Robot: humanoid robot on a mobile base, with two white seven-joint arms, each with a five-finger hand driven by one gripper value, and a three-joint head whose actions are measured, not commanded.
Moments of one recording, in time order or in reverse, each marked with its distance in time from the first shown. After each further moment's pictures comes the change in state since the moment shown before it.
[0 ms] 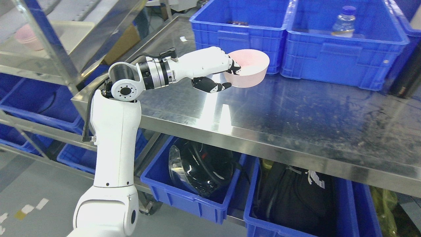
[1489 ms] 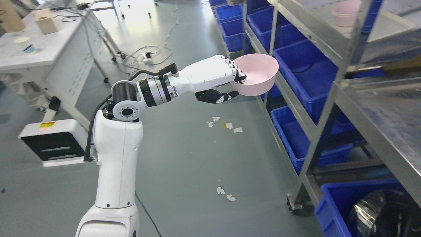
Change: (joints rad) left arm 0.131 -0.005 -0.031 -0.158 0.031 0.000 0.084; right arm 0.000 0.000 0.000 0.000 0.000 0.000 -0.001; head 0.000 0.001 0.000
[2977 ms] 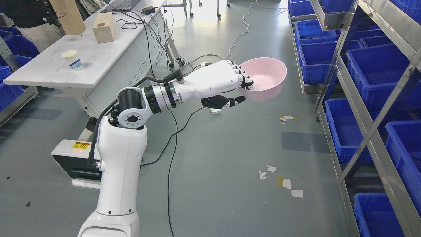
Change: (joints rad) left arm 0.035 0.000 -0.044 -0.037 -0.001 0.000 0.054; right arm 0.000 0.000 0.000 0.000 0.000 0.000 0.000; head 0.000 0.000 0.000
